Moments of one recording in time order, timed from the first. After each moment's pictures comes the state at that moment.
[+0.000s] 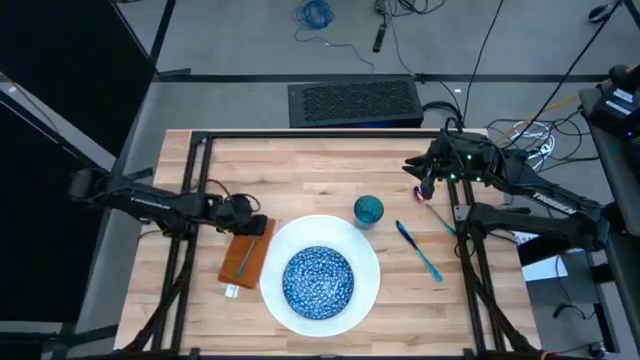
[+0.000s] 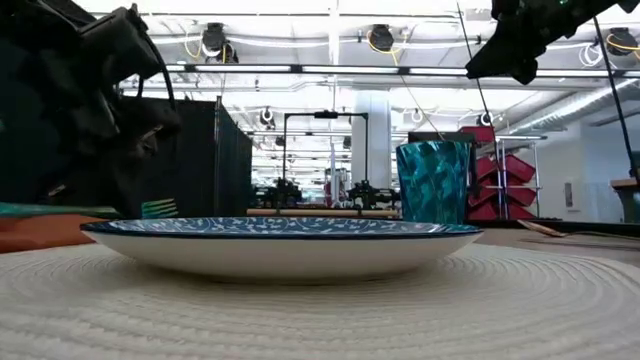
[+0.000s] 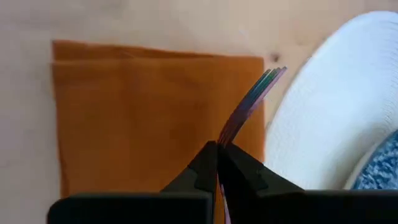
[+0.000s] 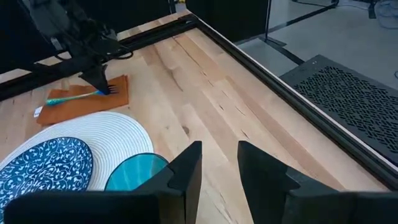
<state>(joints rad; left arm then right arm) -0.03 1.06 0.35 -0.33 -0.04 -1.41 -0.50 0.67 0.76 -0.56 -0.11 0.12</state>
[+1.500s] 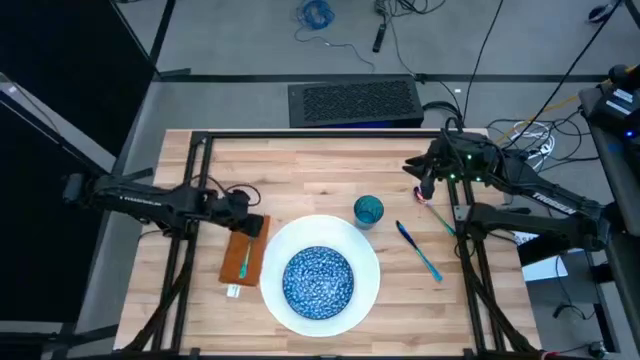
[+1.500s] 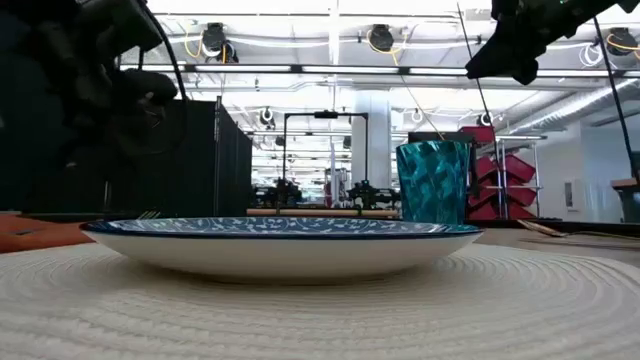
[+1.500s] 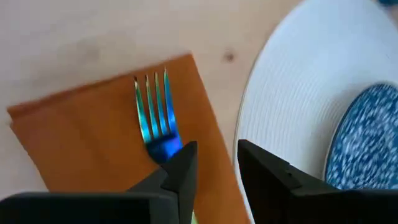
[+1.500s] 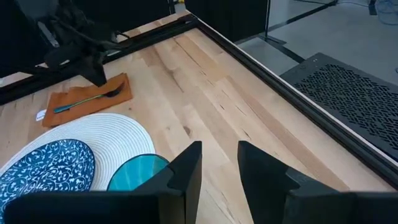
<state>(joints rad) -0.03 0.95 0.45 -0.52 -0.03 -1.17 -0.50 0.67 0.76 -0.56 -0.11 0.13</state>
